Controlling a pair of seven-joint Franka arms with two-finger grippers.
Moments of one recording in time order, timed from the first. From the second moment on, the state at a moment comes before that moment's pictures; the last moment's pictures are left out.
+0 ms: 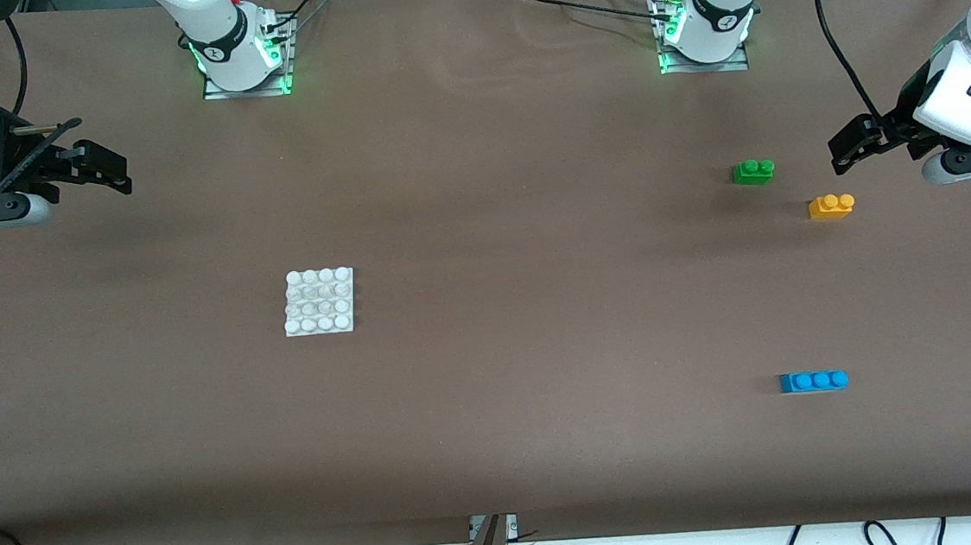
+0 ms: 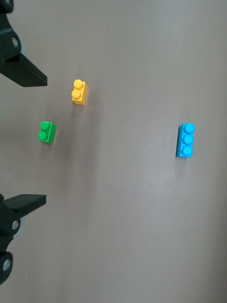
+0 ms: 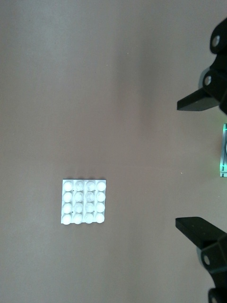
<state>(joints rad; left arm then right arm) -0.09 0.02 0.00 -1.61 0.06 1.60 -0.23 0.13 0.00 -0.05 -1.64 0.01 1.54 0.03</state>
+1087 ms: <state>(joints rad) -0.09 0.02 0.00 -1.61 0.06 1.60 -0.23 0.13 -0.04 -0.04 -1.71 0.01 1.61 0.03</state>
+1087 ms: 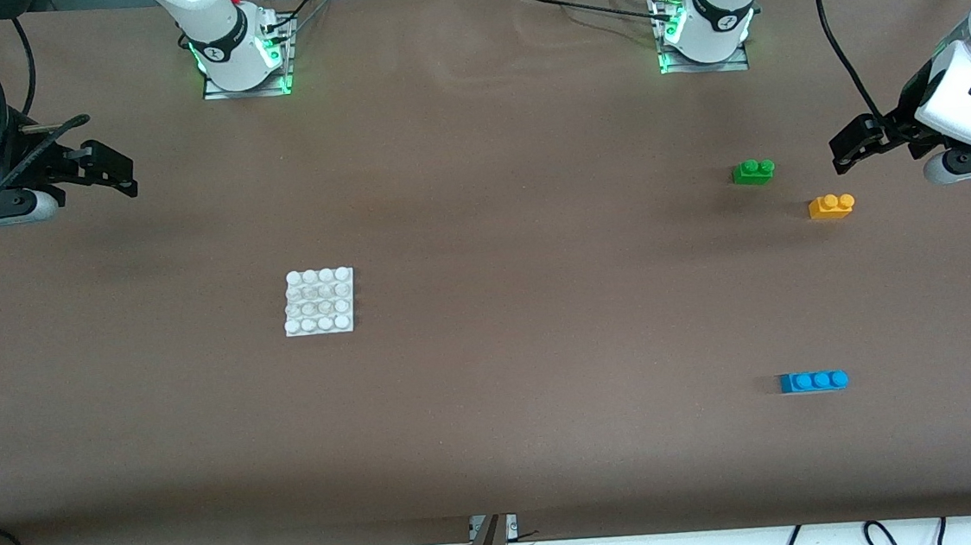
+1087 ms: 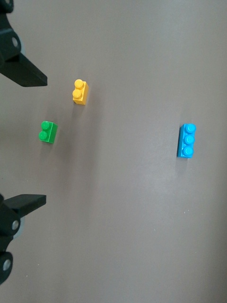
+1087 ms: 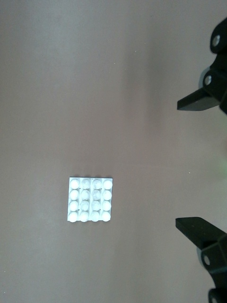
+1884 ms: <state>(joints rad) -0.09 0.02 0.00 -1.61 0.06 1.60 -0.23 0.13 -0.06 -0.03 -1.73 0.01 1.62 0.03</state>
